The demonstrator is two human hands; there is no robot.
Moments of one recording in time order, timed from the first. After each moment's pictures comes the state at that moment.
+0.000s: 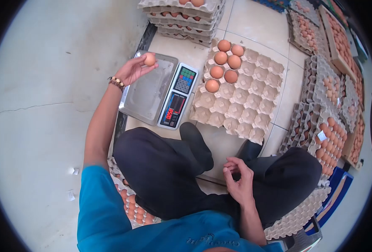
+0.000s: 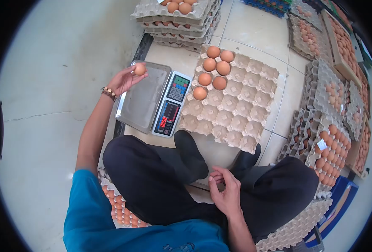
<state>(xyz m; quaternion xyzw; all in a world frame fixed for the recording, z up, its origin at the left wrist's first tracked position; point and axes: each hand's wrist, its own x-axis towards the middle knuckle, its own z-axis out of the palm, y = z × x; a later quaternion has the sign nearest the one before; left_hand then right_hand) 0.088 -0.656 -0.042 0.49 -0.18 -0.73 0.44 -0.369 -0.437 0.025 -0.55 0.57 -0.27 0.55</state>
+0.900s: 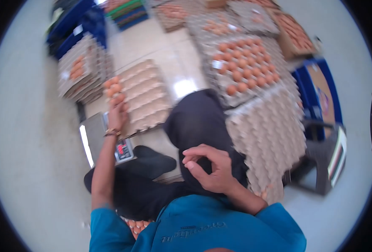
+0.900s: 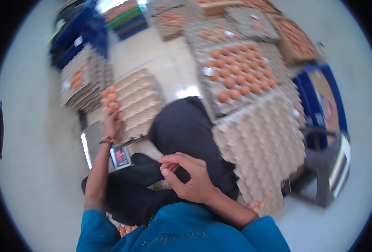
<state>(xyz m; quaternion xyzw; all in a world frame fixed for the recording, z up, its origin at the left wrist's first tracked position) -0.183 -0.616 -0.067 0.54 -0.81 -0.14 0.17 -0.503 -0.348 0.131 -0.48 0.49 -0.58 0.45</state>
